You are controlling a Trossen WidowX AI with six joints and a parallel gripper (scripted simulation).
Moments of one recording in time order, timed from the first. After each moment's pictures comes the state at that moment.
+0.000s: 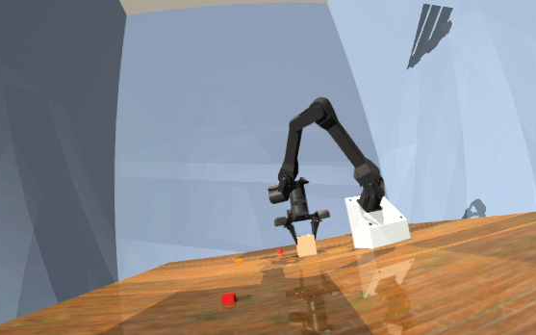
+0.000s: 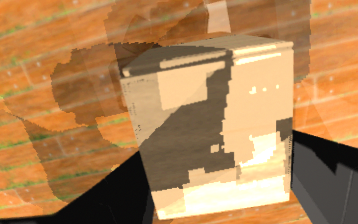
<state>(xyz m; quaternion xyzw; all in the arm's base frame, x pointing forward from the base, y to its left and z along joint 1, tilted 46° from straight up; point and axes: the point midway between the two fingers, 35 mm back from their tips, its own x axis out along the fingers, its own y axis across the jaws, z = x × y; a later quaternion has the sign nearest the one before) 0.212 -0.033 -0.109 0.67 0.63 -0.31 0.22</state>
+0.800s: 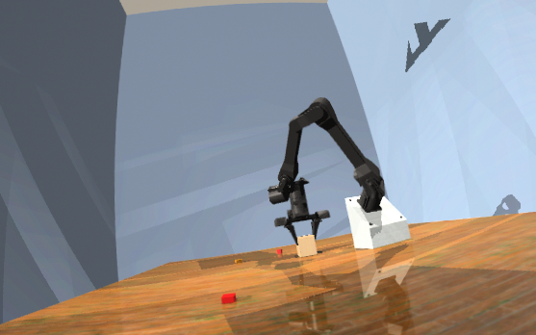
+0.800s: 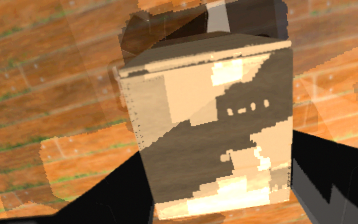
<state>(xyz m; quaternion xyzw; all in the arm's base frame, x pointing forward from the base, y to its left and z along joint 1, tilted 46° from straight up) 0.211 -0.032 -0.110 0.67 0.63 -0.32 0.21</state>
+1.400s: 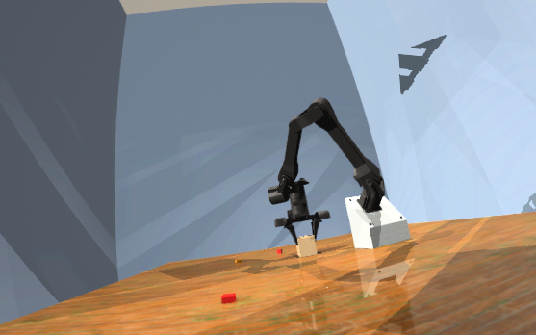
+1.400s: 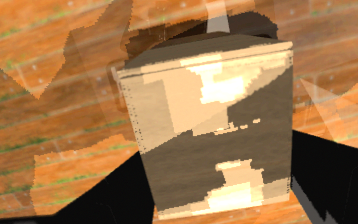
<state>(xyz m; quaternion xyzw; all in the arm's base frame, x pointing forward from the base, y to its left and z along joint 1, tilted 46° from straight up) 0.211 -0.032 -0.111 0.67 0.63 -0.32 0.21</state>
